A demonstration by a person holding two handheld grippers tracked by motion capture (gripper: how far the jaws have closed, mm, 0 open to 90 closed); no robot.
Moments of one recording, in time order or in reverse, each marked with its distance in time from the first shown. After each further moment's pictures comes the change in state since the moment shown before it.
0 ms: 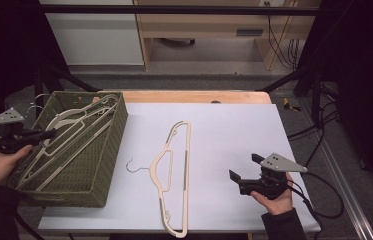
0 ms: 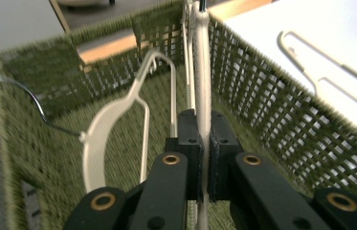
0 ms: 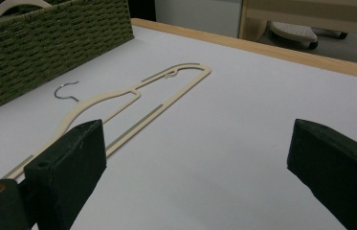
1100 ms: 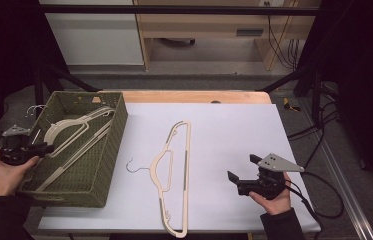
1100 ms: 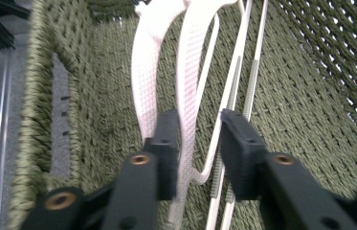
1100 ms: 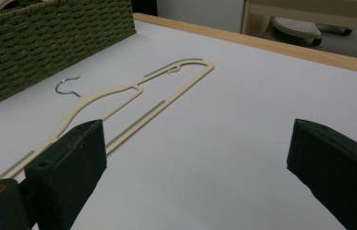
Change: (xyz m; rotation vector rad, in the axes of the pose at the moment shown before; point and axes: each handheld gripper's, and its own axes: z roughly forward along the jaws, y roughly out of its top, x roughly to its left) left arm 0.012 -0.048 0.022 0.113 0.215 -0.196; right arm 0.002 -0.002 0.004 0.016 0.007 -0.007
